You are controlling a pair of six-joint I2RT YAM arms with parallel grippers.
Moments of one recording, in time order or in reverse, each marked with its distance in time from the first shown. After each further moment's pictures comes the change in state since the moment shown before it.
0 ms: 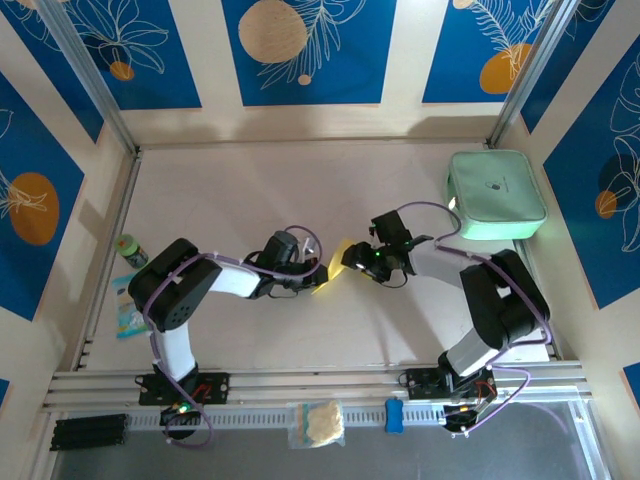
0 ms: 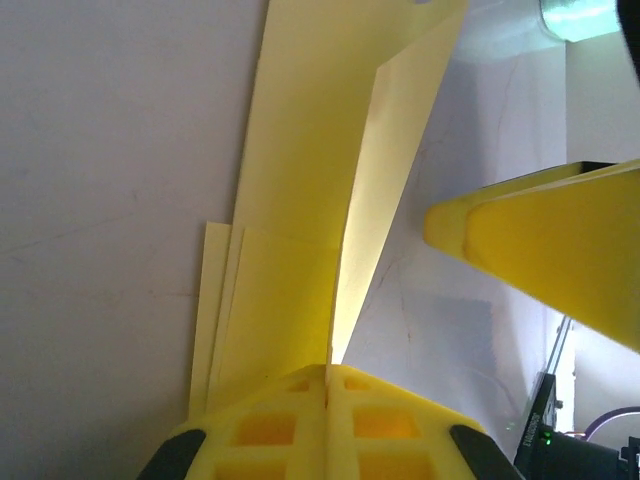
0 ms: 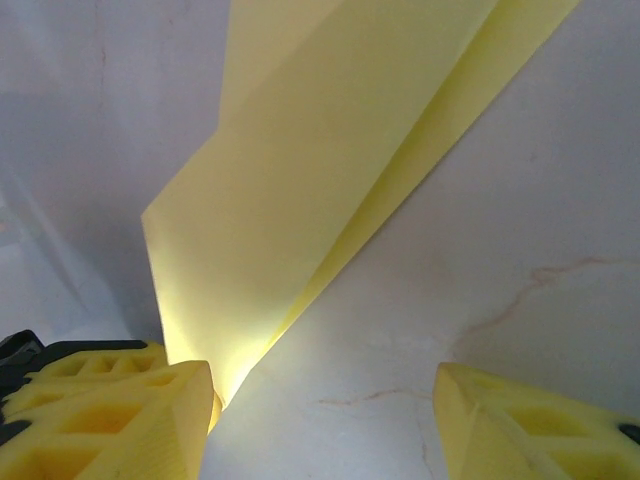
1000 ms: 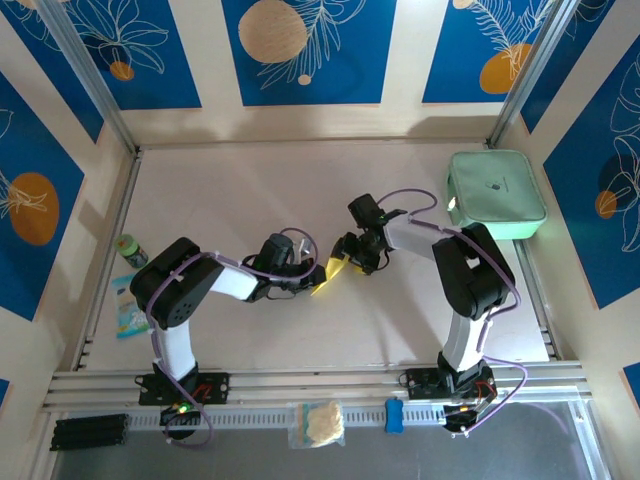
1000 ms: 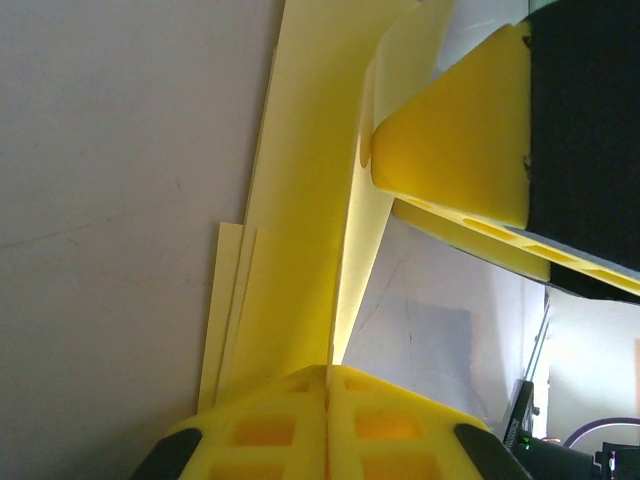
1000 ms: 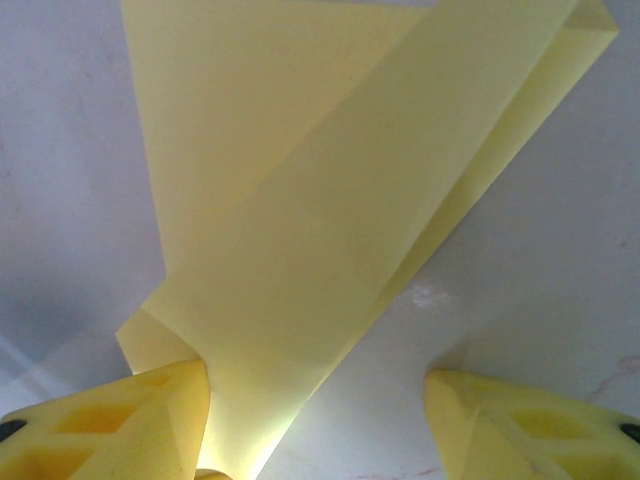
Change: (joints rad) left arm 0.015 0.019 -0.043 0.094 0.021 -0.055; right arm 0.057 0.244 0.330 -0.312 0.099 0.084
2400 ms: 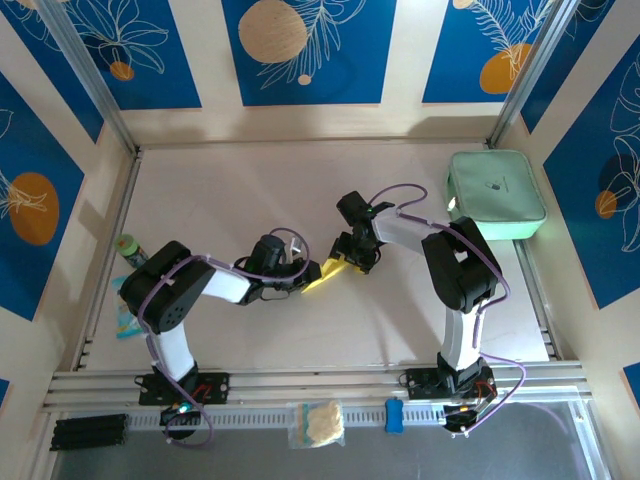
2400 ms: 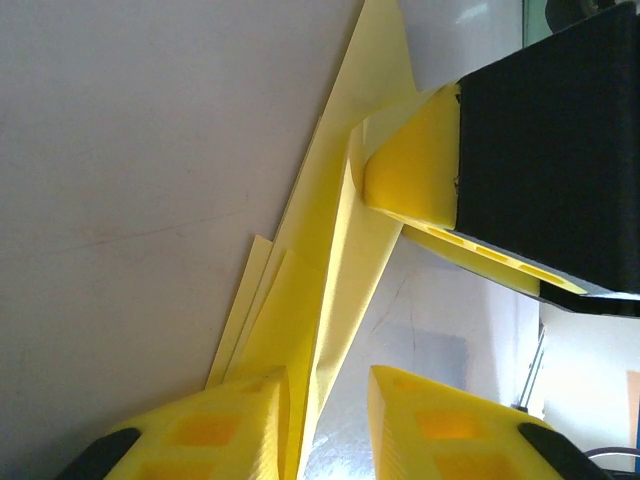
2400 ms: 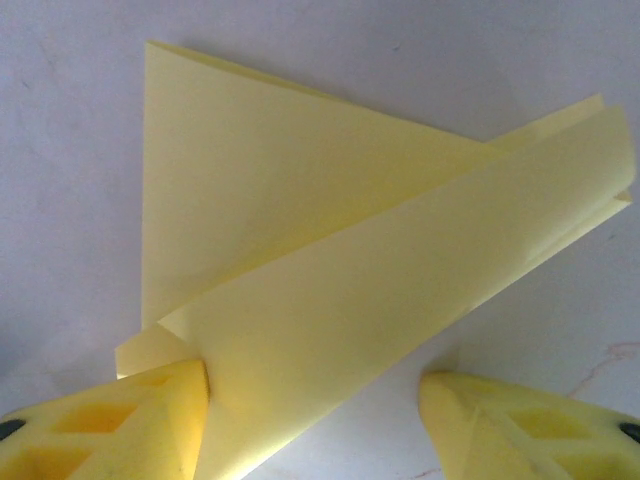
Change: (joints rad) left arm 0.032 -0.055 -0.064 0.034 -0.037 -0.030; right arm 0.038 0.074 0.115 -0.139 0.086 0.026
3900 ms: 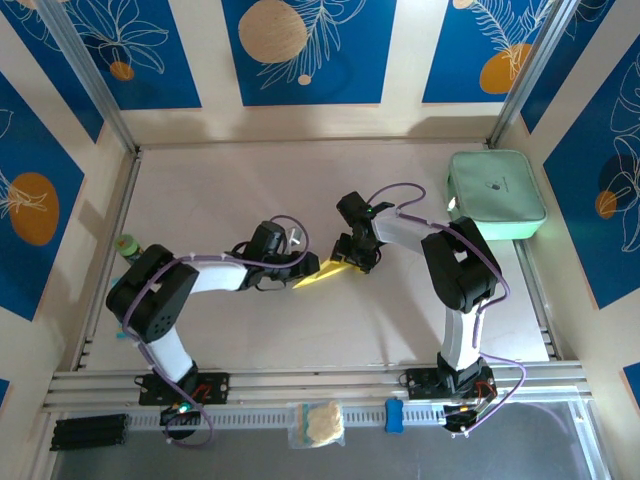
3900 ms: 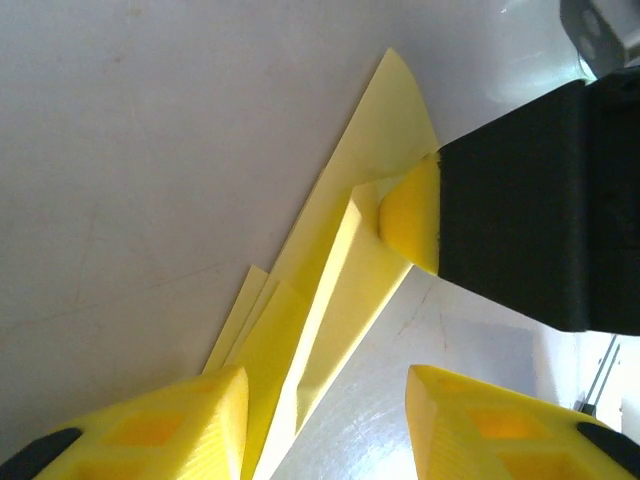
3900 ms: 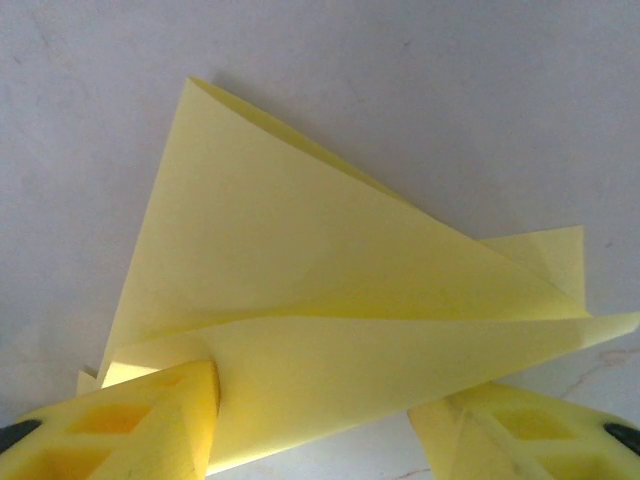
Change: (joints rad) left arm 0.036 -0.094 0.127 -0.364 -0.042 0.198; right arm 0.002 0.003 0.000 -0.010 0.004 -0.058
